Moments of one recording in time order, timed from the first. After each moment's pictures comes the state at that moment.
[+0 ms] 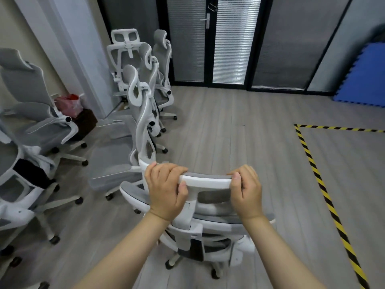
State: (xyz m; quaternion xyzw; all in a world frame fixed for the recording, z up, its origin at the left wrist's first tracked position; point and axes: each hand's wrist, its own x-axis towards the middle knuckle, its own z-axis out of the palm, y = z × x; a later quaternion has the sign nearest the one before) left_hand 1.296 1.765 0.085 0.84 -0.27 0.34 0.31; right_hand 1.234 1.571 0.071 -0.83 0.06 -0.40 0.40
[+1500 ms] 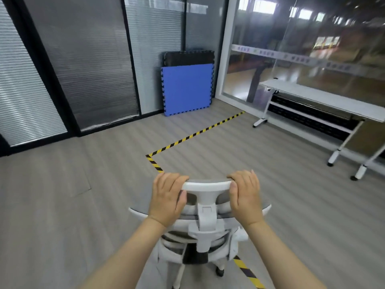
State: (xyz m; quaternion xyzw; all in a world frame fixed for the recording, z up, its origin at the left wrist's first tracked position) left_hand 1.479 0.933 0.063 0.64 -0.67 0.12 0.37; right_hand 1.261 0.841 0.073 -0.81 0.42 -0.42 0.02
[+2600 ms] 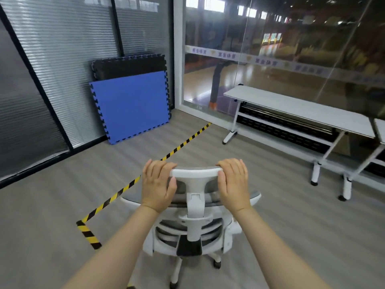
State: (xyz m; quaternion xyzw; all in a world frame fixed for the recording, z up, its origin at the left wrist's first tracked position) left_hand 1.523 0.161 0.058 0.59 -0.70 0.09 0.41; right_hand 1.294 0.124 0.068 -0.76 0.50 -0.40 0.00
